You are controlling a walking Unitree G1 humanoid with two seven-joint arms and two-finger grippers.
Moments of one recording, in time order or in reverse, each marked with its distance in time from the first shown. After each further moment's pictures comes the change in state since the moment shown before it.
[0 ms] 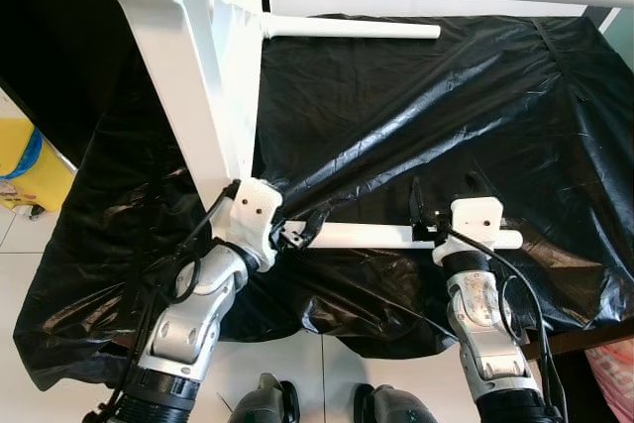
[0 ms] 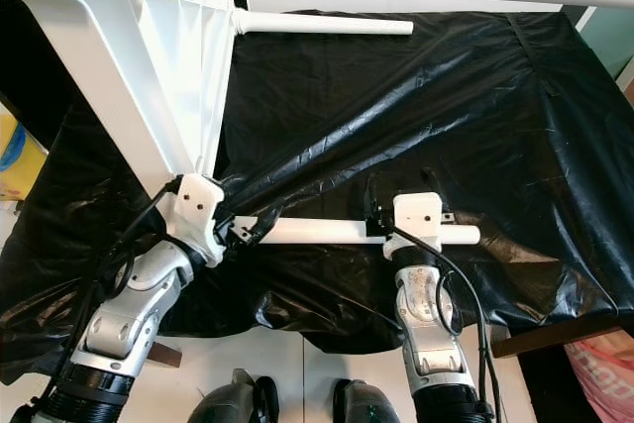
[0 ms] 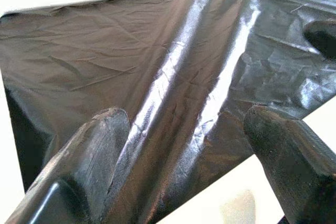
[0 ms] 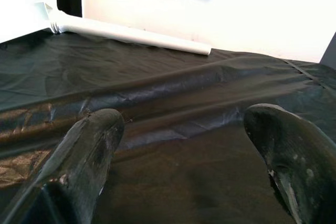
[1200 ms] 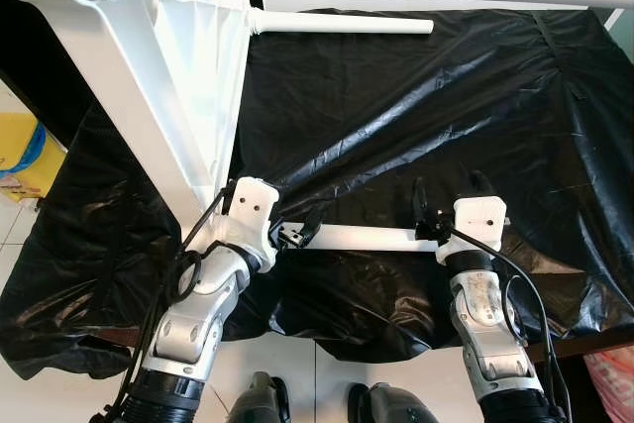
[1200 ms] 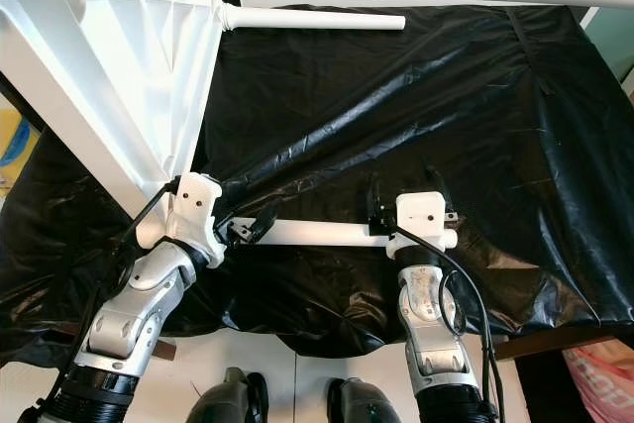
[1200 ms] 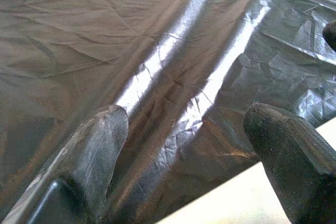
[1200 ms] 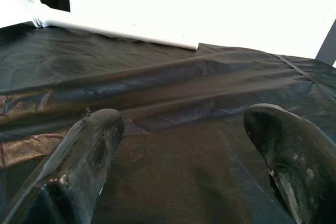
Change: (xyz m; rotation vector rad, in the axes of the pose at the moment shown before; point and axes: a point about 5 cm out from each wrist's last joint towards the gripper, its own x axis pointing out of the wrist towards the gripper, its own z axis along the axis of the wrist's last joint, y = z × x) left arm 0.002 0.001 0.000 -0.071 0.013 0.012; right arm 0.001 -0.002 0.001 -0.011 -0.007 -0.012
